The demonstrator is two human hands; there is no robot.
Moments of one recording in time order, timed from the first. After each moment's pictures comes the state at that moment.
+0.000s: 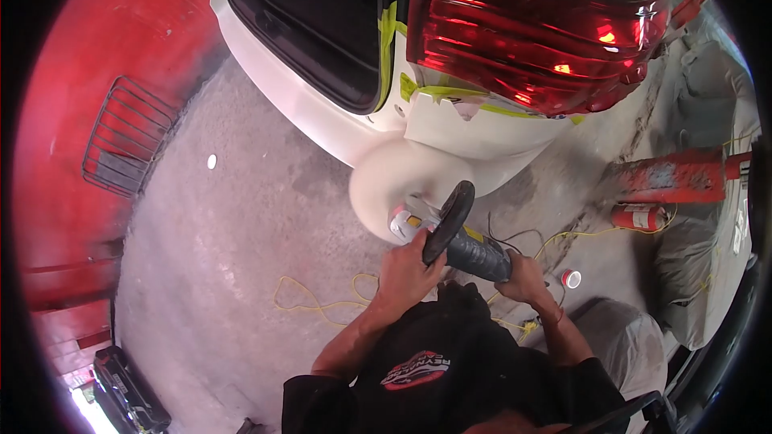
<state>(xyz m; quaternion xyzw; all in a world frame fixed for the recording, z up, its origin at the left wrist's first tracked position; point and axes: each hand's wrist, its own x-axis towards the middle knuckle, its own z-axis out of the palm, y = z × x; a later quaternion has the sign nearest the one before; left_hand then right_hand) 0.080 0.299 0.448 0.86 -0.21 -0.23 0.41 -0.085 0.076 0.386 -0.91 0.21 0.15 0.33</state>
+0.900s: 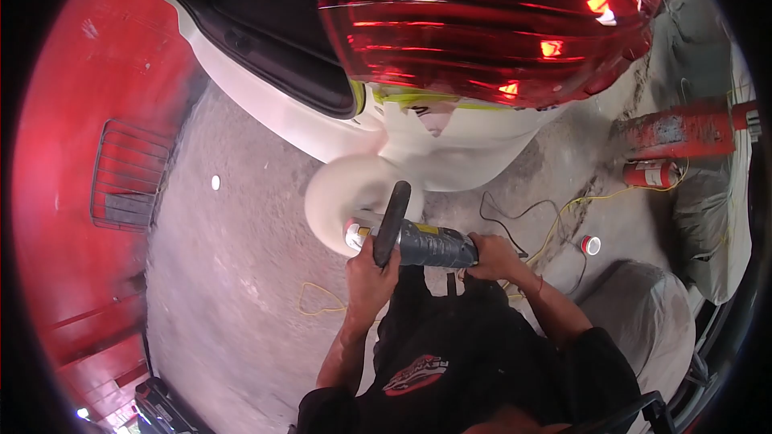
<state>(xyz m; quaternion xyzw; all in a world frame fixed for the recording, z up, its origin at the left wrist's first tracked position) 0.109 0.339 0.439 0.89 -0.12 -0.19 0.40 -0.037 0.114 0.331 -0.89 0.13 0.21 0.37</state>
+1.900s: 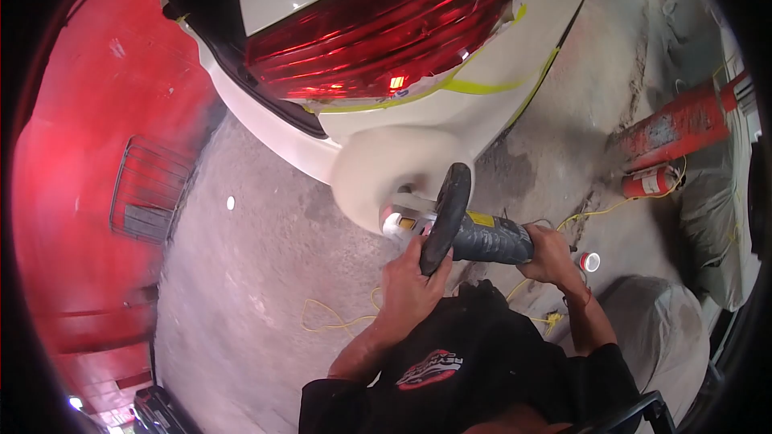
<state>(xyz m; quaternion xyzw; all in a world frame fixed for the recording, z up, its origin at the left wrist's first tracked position) 0.019 0.236 0.534 0.85 -0.23 -0.15 0.45 -0.129 0.007 0.444 -0.93 0.18 0.01 0.33</state>
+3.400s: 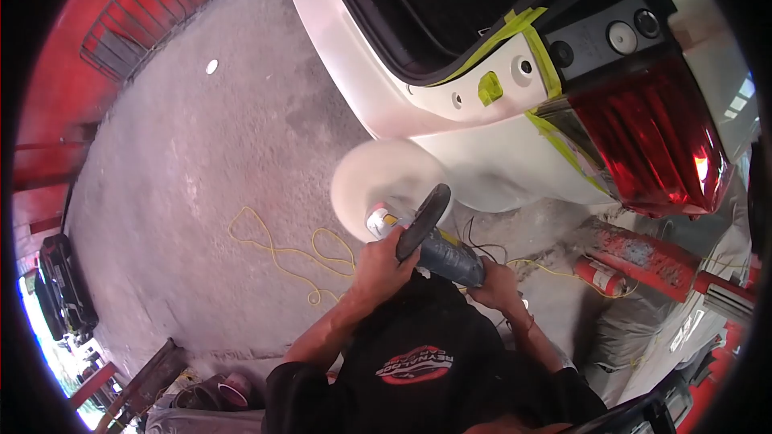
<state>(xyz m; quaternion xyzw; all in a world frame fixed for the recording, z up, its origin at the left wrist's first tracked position) 0.011 0.231 0.403 0.86 -0.04 -0.20 0.47 -0.101 -0.026 0.348 -0.91 0.09 0.26 0.30</state>
